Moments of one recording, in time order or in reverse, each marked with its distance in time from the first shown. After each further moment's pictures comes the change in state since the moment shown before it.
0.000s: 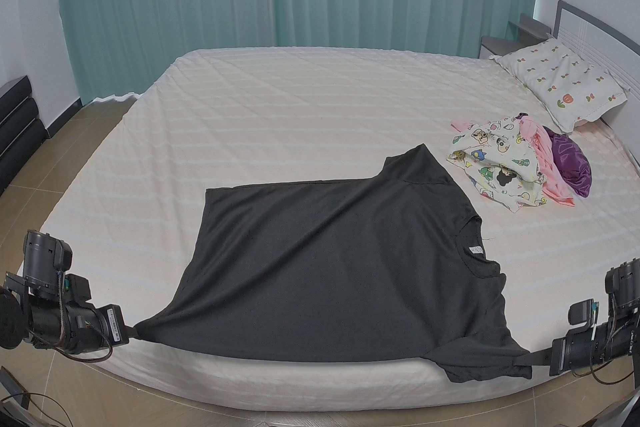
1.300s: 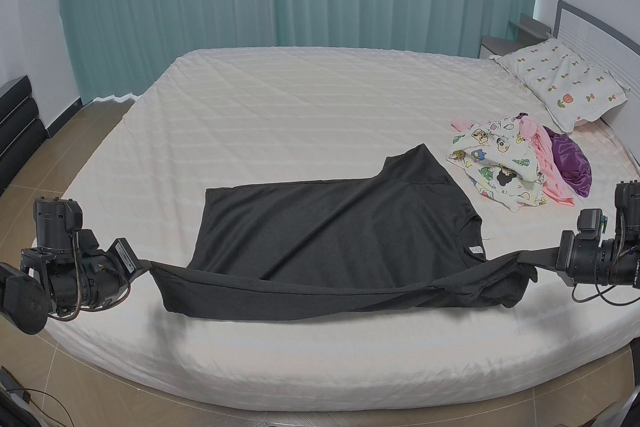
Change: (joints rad) left arm -0.024 0.176 -0.044 -0.491 0.005 -0.341; right arm 0.001 0.064 -0.342 -0.109 -0.005 0.335
